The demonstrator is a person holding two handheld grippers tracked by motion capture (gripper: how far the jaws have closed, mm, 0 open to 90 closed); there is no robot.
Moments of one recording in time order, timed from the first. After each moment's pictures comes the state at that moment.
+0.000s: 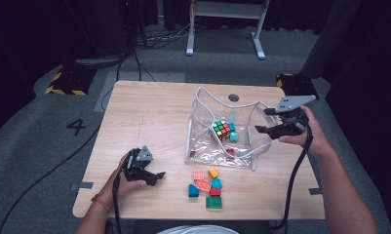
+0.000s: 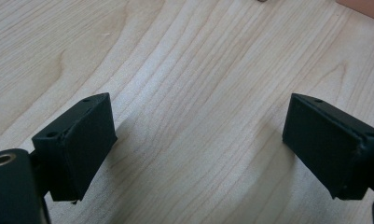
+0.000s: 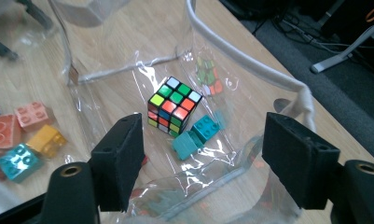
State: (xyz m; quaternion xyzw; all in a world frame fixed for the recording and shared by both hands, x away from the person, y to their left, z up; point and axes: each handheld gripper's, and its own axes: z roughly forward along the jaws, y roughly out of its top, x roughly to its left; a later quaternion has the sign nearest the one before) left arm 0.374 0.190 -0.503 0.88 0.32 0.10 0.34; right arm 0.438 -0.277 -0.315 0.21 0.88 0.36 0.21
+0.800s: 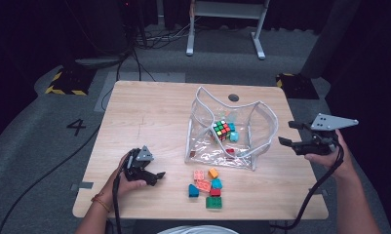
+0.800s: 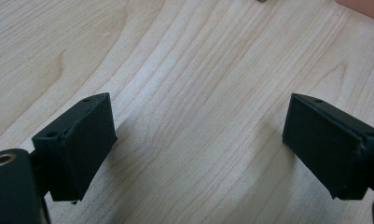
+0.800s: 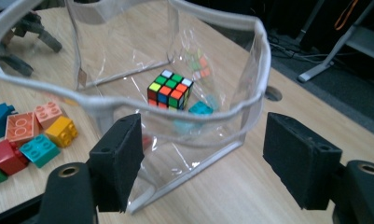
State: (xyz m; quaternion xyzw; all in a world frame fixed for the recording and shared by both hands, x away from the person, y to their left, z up) left arm 0.374 0.190 -0.503 0.88 0.31 0.10 0.34; right arm 0.391 -0.349 -0.338 0.25 0.83 0.44 0.22
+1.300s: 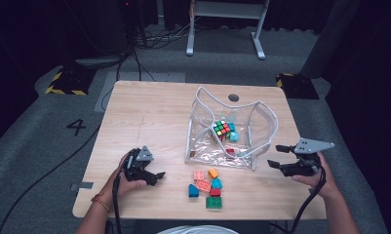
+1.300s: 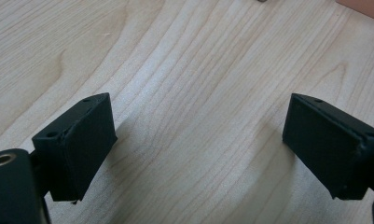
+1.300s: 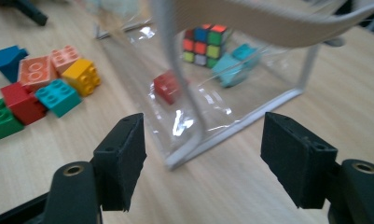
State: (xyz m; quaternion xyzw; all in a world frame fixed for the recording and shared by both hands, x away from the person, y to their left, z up) left arm 0.374 0.190 -0.503 0.88 0.31 0.11 0.34; right arm 0.372 -0.338 -0.418 0.26 0.85 0.43 0.16
